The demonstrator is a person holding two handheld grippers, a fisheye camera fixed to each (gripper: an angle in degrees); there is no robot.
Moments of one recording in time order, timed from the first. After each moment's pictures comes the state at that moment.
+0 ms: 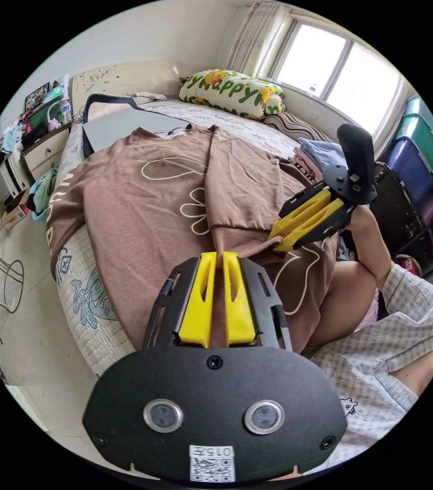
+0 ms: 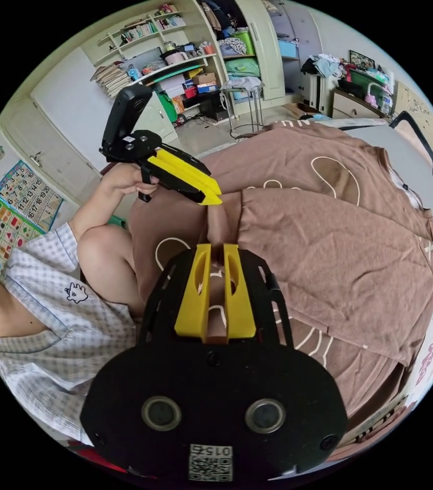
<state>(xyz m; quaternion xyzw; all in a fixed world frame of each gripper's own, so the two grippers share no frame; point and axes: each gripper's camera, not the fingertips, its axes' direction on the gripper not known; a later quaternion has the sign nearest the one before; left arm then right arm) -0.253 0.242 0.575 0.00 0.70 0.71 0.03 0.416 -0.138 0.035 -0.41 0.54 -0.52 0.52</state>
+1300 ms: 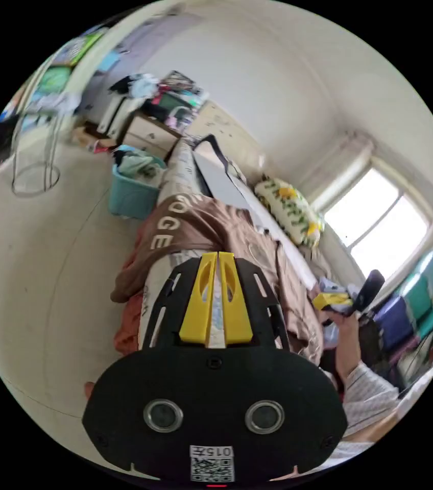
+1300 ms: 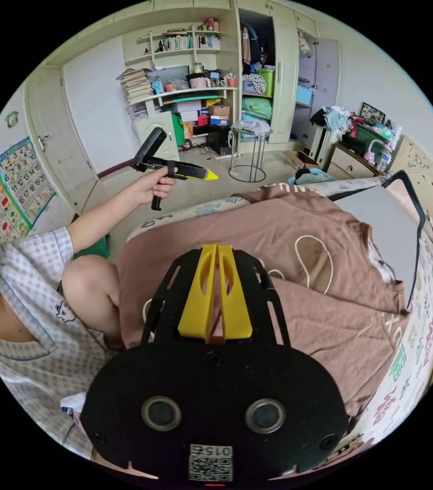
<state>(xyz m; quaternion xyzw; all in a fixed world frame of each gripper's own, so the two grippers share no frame) 0.003 0.144 0.811 -0.26 0.83 0.44 0.22 0.446 -0.147 0.176 -0.36 0.50 -0.63 0.47</state>
